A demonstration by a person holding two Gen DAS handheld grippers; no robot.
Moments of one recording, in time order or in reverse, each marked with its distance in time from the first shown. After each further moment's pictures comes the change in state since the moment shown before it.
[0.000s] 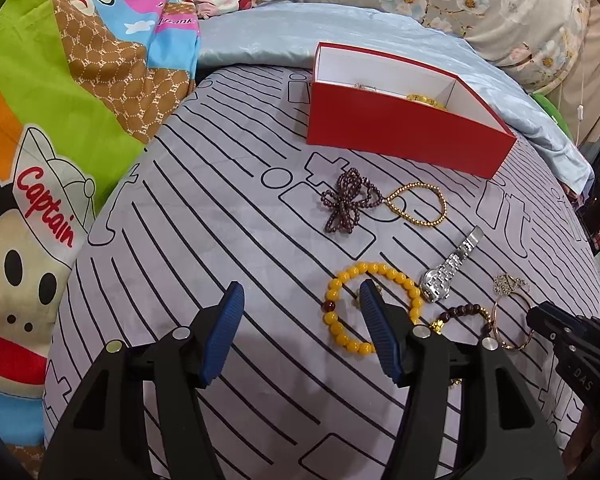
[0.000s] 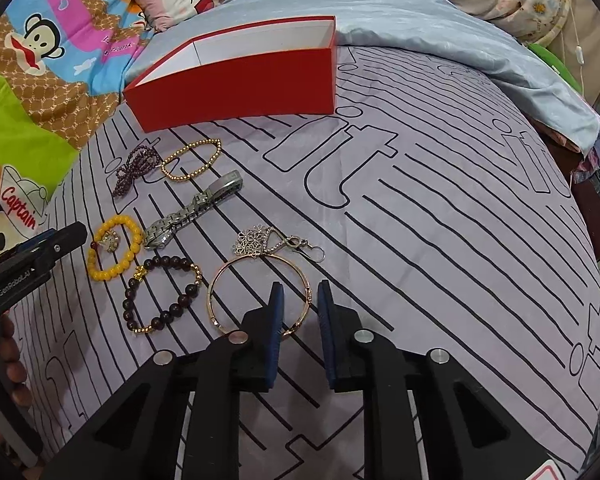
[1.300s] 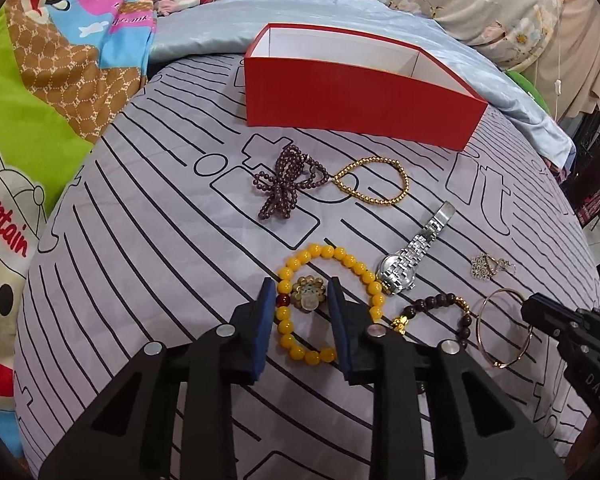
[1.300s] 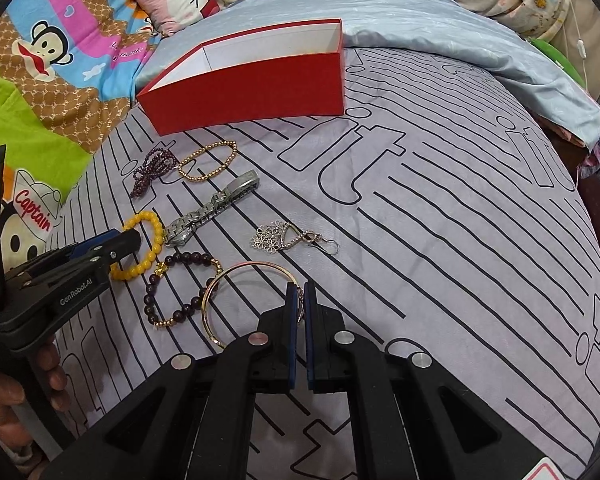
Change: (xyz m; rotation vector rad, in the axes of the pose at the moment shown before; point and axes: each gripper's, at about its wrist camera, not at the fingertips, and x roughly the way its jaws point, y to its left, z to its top) left arm 0.022 -0.034 -0.005 0.082 0.028 -0.072; right arm -0.013 0.001 -0.004 0.016 -0.010 0.040
